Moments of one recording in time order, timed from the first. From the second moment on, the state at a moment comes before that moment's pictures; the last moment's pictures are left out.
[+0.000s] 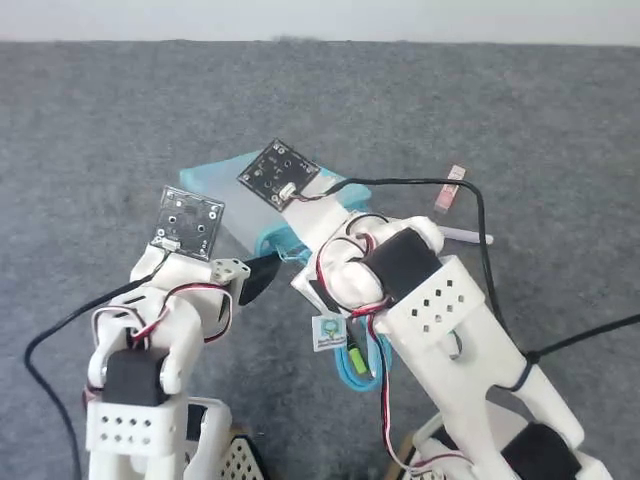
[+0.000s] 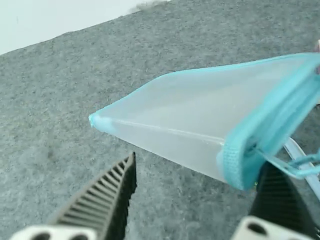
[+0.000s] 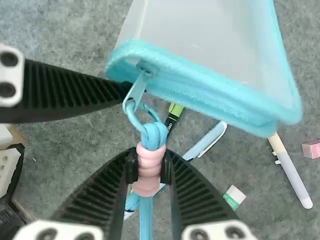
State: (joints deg) left arm -2.1 -74.1 60.6 64.5 -8.1; right arm -43.5 -25.2 10.3 87.9 9.8
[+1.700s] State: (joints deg) left arm -3.7 -74.1 62.9 61.0 -8.1; right arm -43.9 -23.8 6.9 92.0 12.5
